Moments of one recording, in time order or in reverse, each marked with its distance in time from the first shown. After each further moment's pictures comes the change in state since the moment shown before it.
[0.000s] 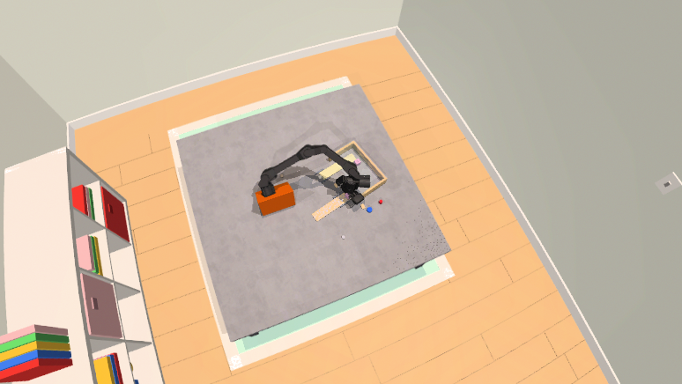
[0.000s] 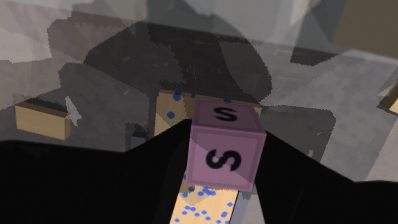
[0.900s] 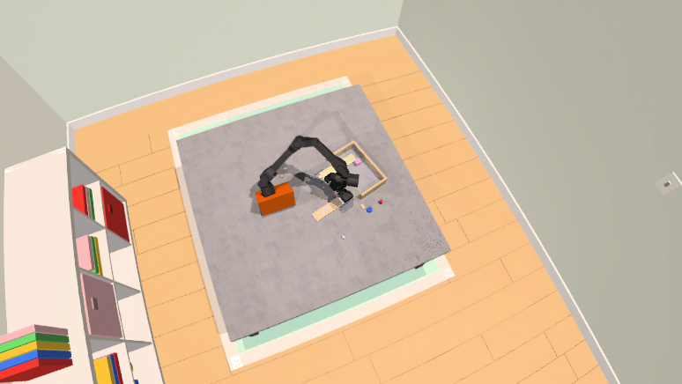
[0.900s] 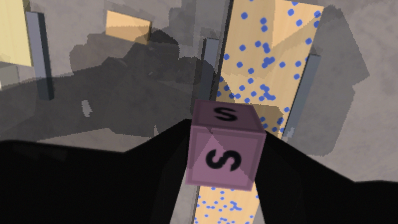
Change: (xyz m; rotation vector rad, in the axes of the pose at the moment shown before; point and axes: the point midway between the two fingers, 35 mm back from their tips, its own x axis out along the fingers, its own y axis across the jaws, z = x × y) arm -0.043 0.035 -0.055 0.011 -0.005 0.007
